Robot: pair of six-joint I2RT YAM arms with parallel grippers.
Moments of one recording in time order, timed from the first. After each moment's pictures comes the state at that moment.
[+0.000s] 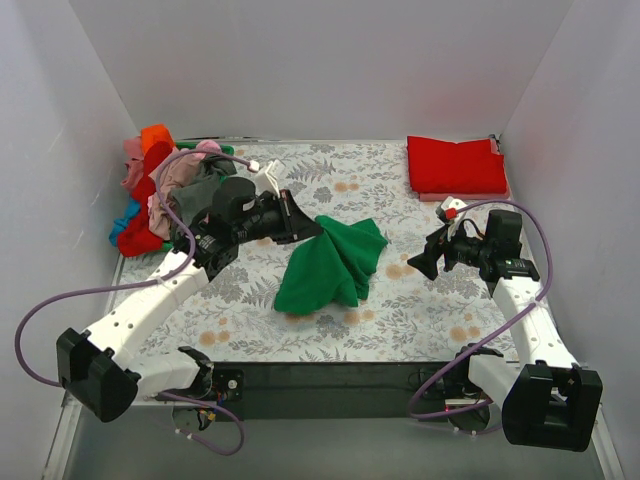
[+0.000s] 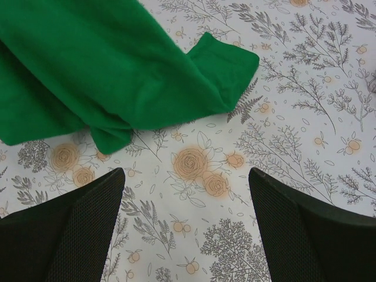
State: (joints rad) left arm -0.58 1.17 1.10 -0.24 0.44 -0.76; right arm -0.06 1.00 0.66 -0.33 -0.90 -0.47
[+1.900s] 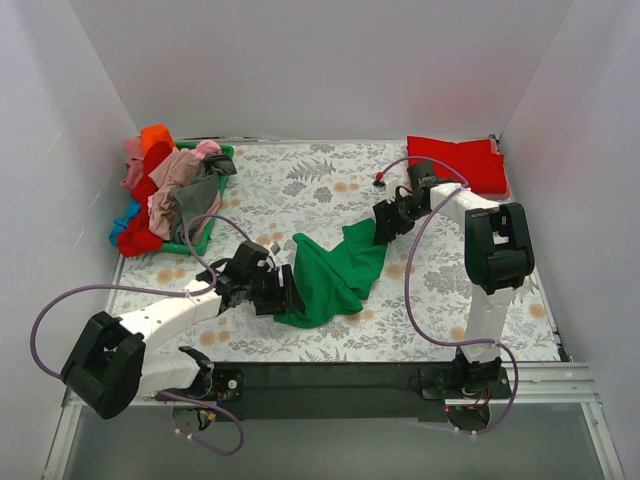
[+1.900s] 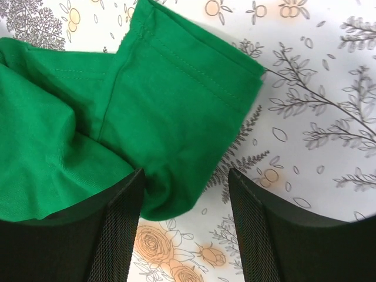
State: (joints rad) left arm -0.60 1.19 0.55 -0.31 0.33 -0.74; right arm 0.22 1.98 1.36 -0.59 -0.63 -0.36
